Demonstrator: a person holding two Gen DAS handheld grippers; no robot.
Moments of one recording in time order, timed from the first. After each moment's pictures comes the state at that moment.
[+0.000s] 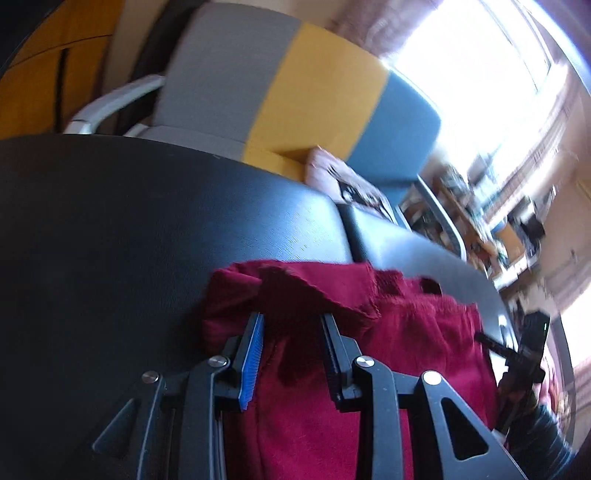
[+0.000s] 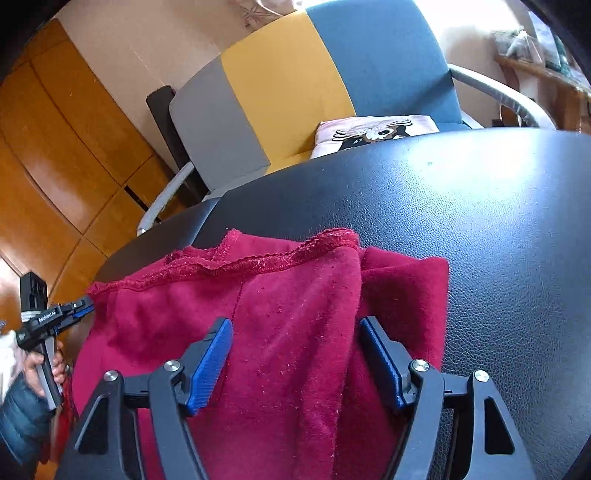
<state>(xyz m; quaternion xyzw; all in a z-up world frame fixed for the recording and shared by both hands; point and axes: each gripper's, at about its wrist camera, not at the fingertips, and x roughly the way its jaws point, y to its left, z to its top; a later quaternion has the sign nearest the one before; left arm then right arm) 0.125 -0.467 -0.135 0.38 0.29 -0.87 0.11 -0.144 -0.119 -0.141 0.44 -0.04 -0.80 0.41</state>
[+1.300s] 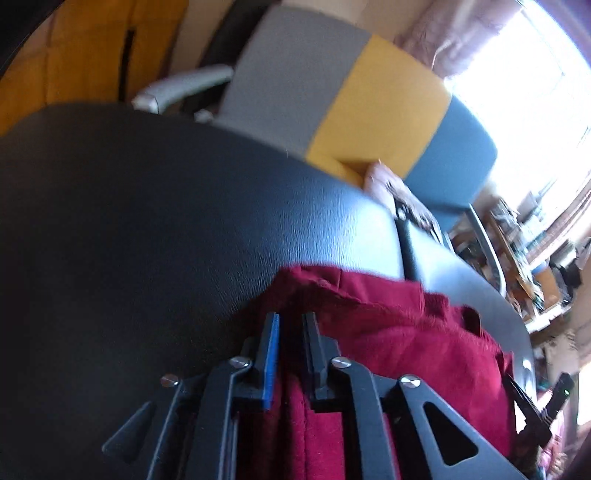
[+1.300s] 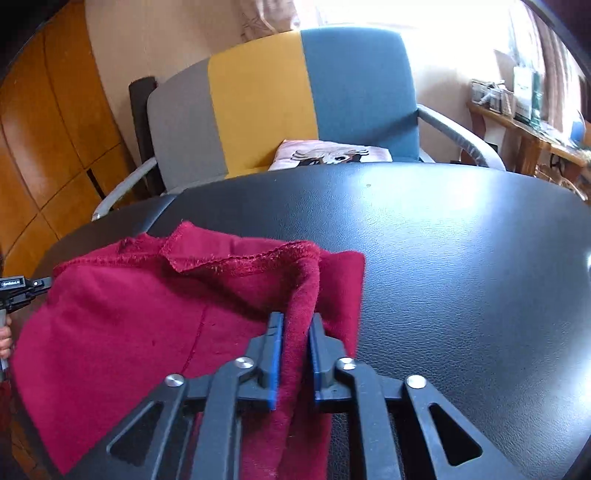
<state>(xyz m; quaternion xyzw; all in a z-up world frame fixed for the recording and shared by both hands) 0.157 -0.462 -0.131 0.34 0.32 -0.85 0.25 -0.123 -0.083 -0.131 0.39 0.03 -0.86 0.33</state>
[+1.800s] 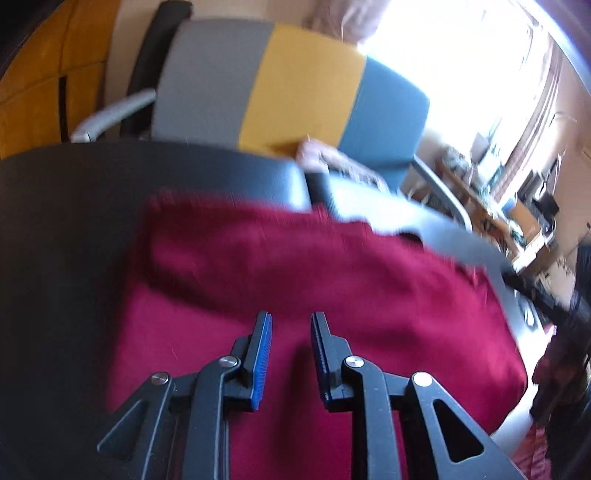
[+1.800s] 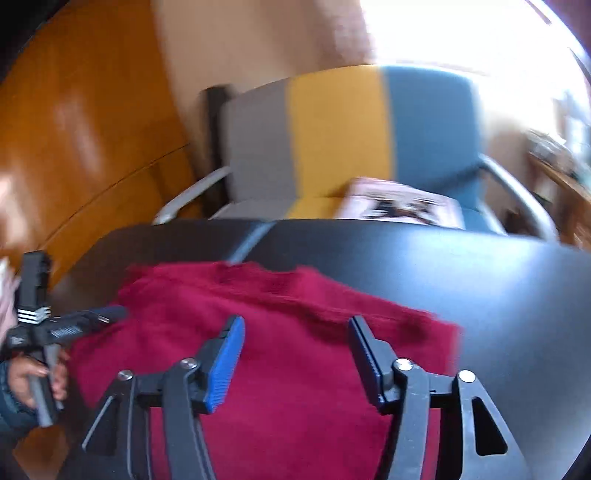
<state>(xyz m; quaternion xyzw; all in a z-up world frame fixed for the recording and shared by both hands) 0.144 -0.362 -0.152 0.38 0.24 -0.88 0.15 -0.067 -0.155 -0.066 0.33 0.08 -0.82 0.46</state>
